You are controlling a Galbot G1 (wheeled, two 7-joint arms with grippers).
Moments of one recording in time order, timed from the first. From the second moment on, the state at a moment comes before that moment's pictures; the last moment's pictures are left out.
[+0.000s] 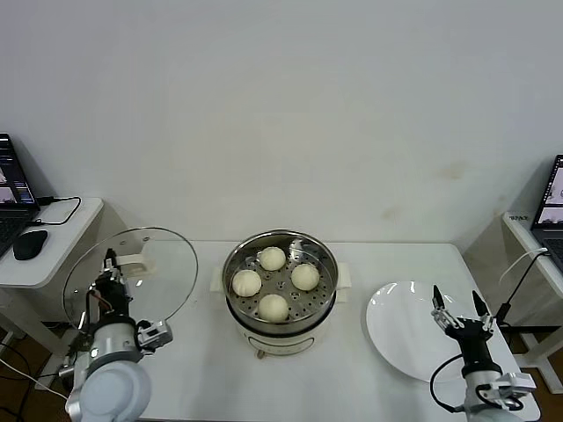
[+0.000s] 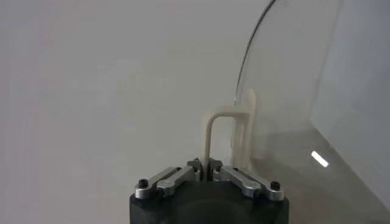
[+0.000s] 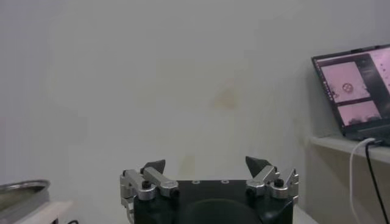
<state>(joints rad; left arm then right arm) 1.33 -1.28 -0.53 -2.15 1.40 0.54 0.24 -1.53 1.40 0.85 1.96 0.46 0.07 -0.14</state>
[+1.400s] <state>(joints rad) 1.06 -1.53 -0.09 -1.95 1.66 0.60 0.38 -1.53 1.56 0.89 1.93 0.25 0.09 -0.14</state>
